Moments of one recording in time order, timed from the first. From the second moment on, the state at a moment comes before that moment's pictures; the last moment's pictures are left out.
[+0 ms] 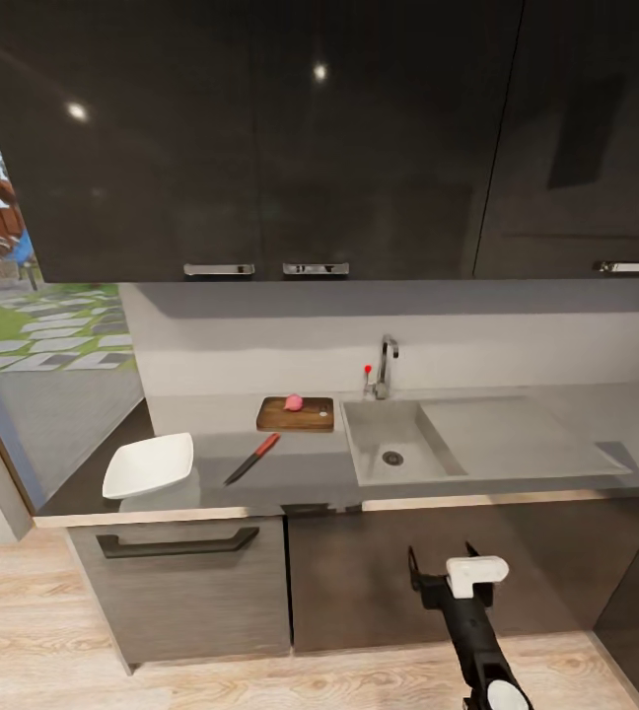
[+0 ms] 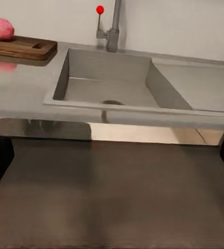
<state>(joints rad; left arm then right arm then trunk) 0.29 0.05 -0.19 -0.76 0.07 -0.51 0.17 0.01 0.17 -0.07 -1.46 0.31 -0.04 -0.01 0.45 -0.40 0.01</state>
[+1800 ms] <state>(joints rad) 0.29 0.05 -0.19 -0.76 0.07 -0.51 0.17 -0.37 0.17 -0.04 -1.61 0.31 0.55 0.02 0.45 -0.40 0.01</state>
